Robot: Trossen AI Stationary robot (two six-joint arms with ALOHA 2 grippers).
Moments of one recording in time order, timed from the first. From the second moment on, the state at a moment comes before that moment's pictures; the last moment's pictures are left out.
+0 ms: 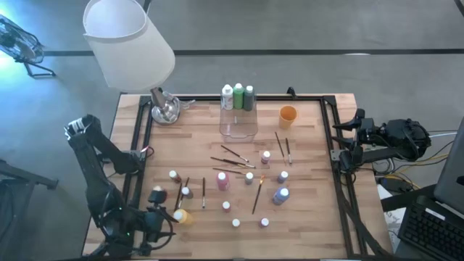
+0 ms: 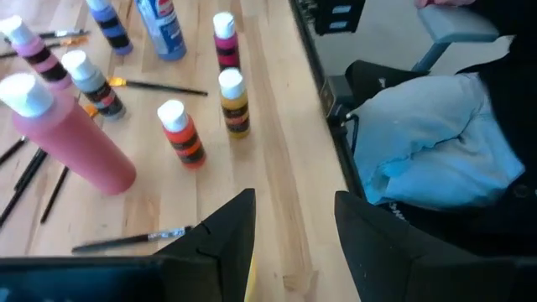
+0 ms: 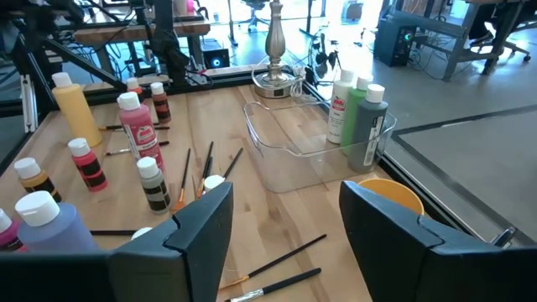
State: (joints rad) left arm -1.07 1.32 1.17 -0.72 -0.64 -0.74; right arm 0.20 0.03 0.77 -1.04 0.44 0.18
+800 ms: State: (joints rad) left arm -1.06 1.35 1.14 -0.95 -0.65 -1.15; right arm 0.20 0.03 0.77 -1.04 0.44 0.18
